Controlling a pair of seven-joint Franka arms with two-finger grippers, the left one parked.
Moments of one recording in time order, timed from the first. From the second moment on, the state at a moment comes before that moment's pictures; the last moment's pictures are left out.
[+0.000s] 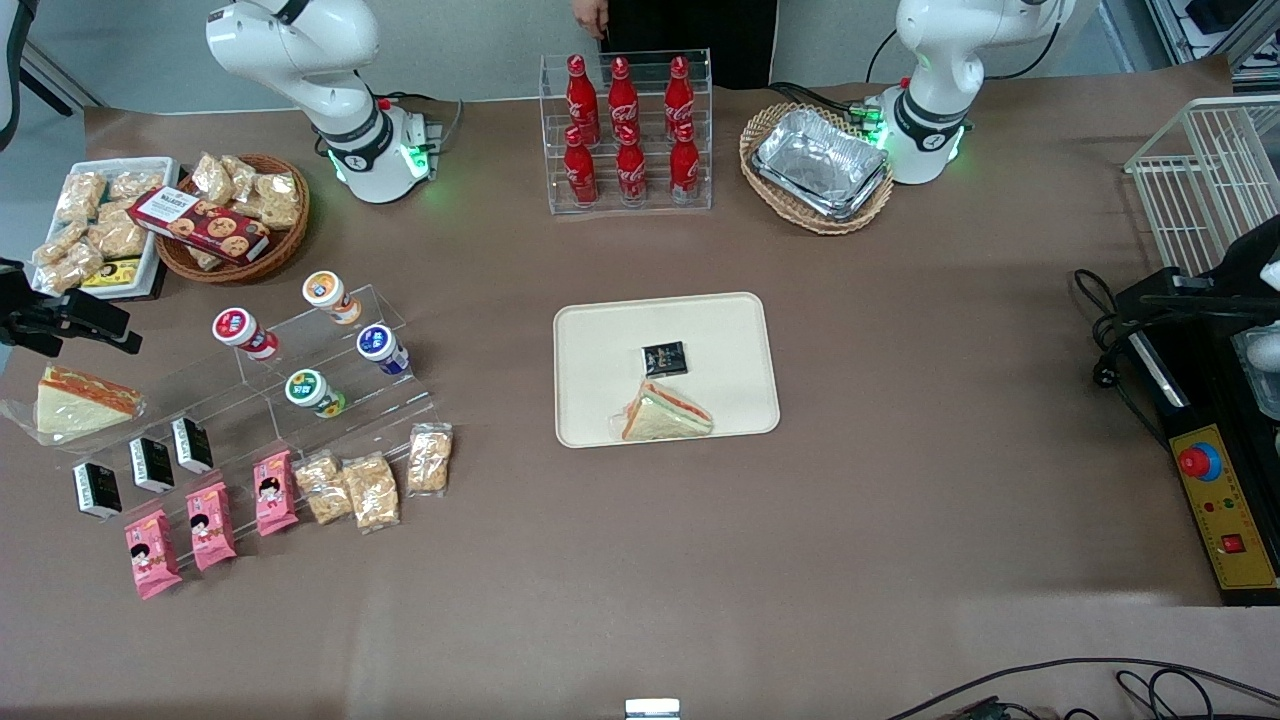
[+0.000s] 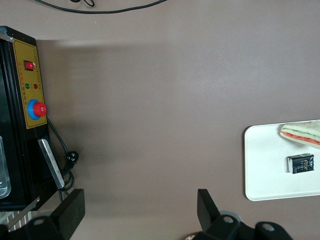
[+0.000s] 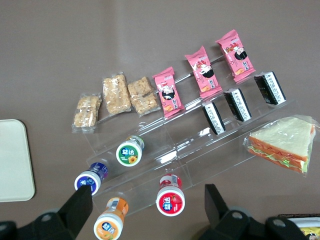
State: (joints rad) arm 0.07 0.01 -0.23 -1.63 0.05 1.65 -0.12
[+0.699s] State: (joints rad) arm 0.08 0.01 -0.23 -1.63 0.05 1.64 -0.12
